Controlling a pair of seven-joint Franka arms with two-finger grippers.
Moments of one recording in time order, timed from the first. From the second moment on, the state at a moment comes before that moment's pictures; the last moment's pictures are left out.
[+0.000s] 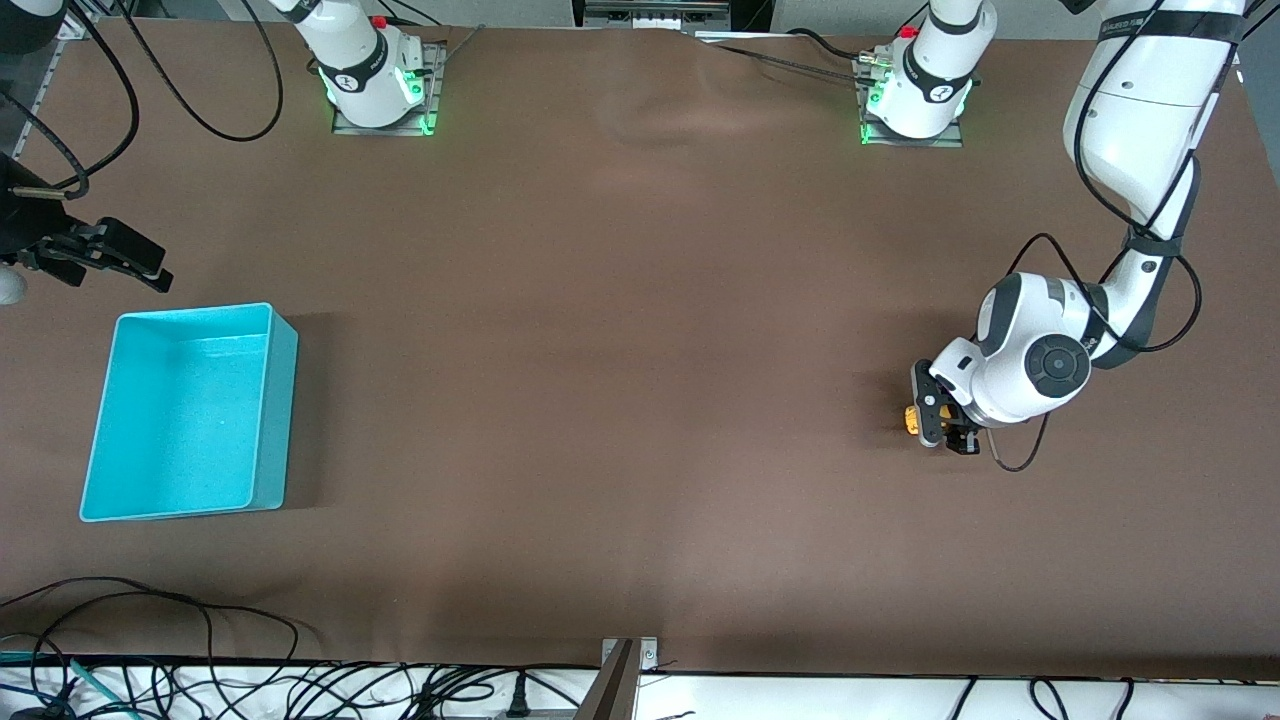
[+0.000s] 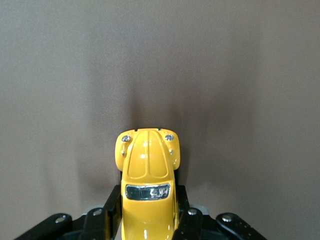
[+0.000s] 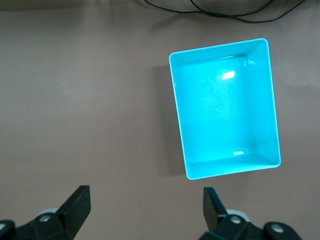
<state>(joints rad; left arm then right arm) 0.08 0.63 -0.14 -1.84 0.22 2.40 1.32 -0.07 0.07 0.08 -1.54 0.00 1.68 0.07</state>
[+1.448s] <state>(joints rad) 0.33 0.65 -0.13 -1.82 0.22 2.40 1.61 -0.07 0.07 0.06 -1.53 0.00 1.68 0.08</state>
